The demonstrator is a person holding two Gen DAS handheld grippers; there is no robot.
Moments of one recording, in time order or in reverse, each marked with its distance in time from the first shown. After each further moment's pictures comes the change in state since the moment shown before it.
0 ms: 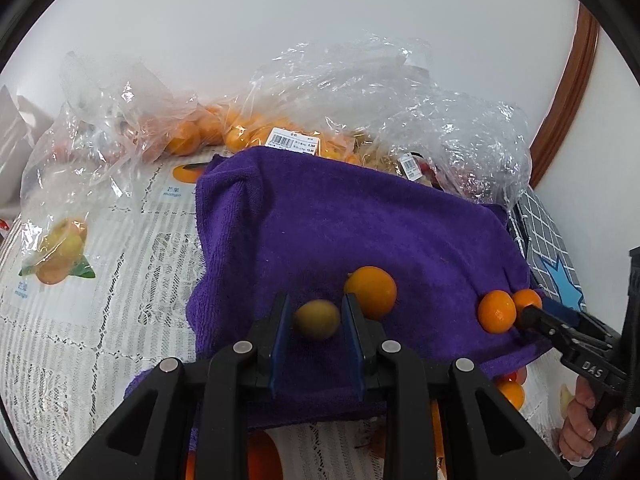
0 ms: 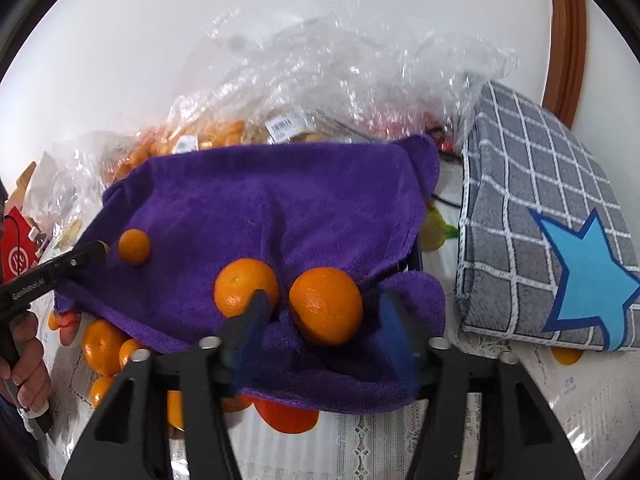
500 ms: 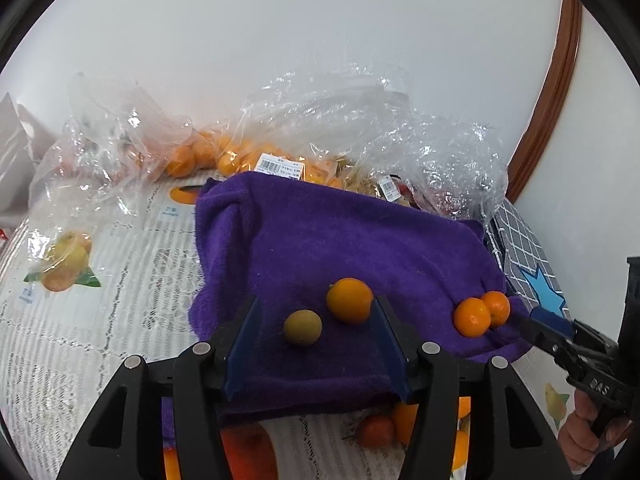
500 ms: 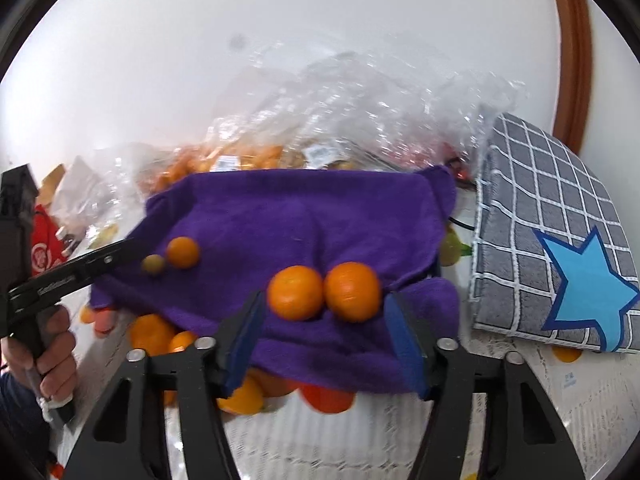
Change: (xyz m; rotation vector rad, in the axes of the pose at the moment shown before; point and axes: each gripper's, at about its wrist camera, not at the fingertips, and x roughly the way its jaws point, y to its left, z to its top) left arm -0.028 0.002 -0.006 0.003 -0.085 -0.057; right arm -0.038 0.019 -0.008 -0.035 -0.081 0.092
